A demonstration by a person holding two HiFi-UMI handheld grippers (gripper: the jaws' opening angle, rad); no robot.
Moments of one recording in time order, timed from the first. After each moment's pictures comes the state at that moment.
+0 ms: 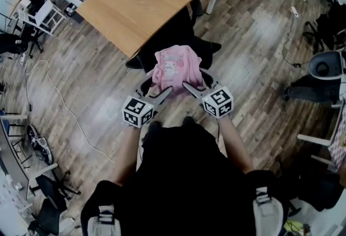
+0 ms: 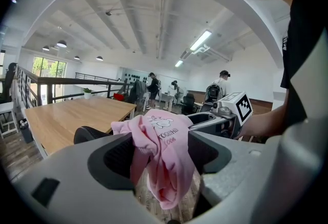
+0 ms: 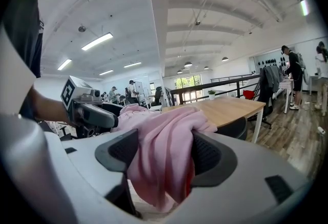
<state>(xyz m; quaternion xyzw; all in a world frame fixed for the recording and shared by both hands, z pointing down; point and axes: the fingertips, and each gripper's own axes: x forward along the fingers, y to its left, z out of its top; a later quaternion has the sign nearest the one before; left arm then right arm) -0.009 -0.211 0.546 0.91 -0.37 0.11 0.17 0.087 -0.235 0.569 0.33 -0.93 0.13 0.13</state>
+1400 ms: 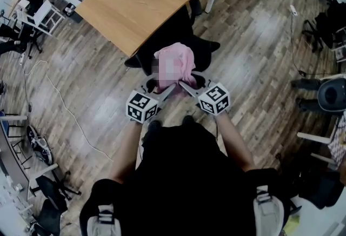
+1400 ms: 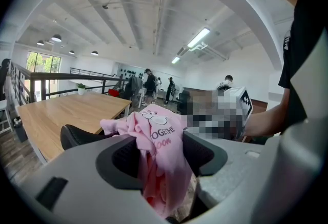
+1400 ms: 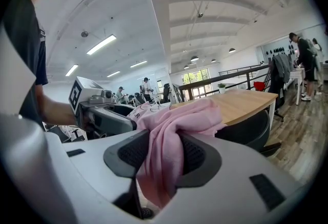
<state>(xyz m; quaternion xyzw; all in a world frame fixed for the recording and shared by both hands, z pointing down) 0.009 -0.212 0.552 0.92 -0.34 0.12 0.18 0.057 -0.220 0.572 0.28 -0.94 0.17 0.13</state>
